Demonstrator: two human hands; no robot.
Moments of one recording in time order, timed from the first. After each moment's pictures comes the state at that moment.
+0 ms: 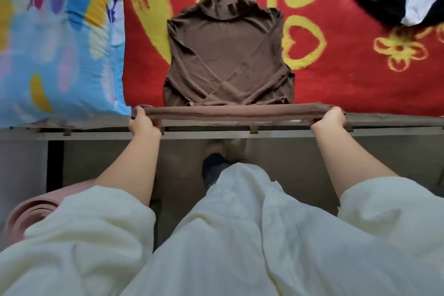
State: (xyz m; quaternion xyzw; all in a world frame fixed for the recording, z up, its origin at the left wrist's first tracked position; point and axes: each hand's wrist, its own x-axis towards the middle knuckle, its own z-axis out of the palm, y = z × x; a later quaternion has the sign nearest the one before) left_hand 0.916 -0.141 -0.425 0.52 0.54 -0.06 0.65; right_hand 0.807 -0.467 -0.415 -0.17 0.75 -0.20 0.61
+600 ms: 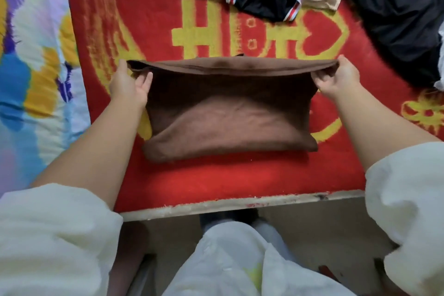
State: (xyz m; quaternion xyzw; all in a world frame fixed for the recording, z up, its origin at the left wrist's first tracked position) left_hand 1.260 -0.250 -0.504 0.46 0.45 -0.14 0.75; right_hand 1.126 -0.583 -0.487 -0.31 0.64 -0.14 0.69
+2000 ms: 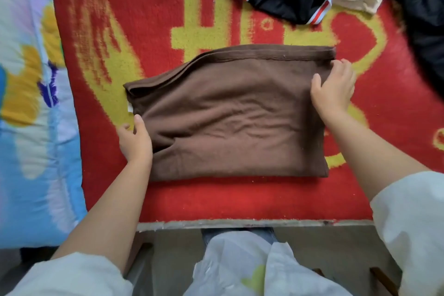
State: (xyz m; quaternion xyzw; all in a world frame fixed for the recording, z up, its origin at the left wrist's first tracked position) left_hand 1.198 -0.241 -0.574 0.86 0.39 -0.17 0.29; right_hand 1.150 -0.589 -0.575 -0.89 0.41 0.08 0.17
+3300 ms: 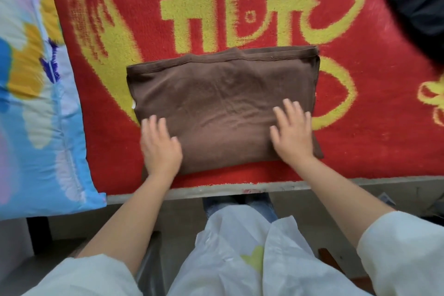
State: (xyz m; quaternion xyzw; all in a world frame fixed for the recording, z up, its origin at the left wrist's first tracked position) left_hand 1.075 -0.233 -0.543 0.97 -0.03 -0.22 0.07; right_hand 0.987 -0.486 -0.548 -0.96 0.20 0.15 0.14
